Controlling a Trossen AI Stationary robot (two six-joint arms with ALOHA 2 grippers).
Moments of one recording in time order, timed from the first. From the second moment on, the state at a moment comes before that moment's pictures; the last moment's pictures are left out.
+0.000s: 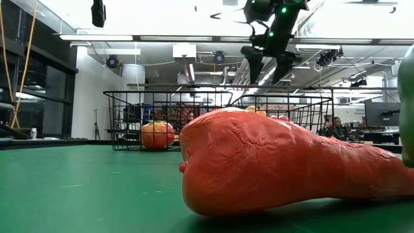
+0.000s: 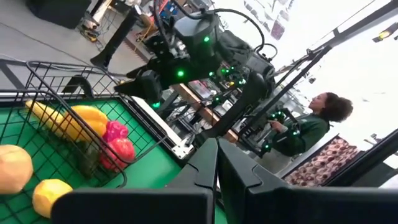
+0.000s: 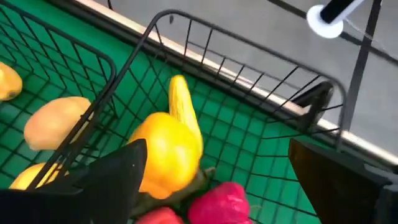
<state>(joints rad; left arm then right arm) -0.29 0.81 0.61 0.25 -0.64 -0.69 -0.42 1.58 1.40 -0.89 0.46 0.51</state>
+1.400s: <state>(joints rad) -0.54 1.91 1.28 -0.07 -0.07 -0.61 0.75 1.39 1.40 -1.45 0.59 1.73</state>
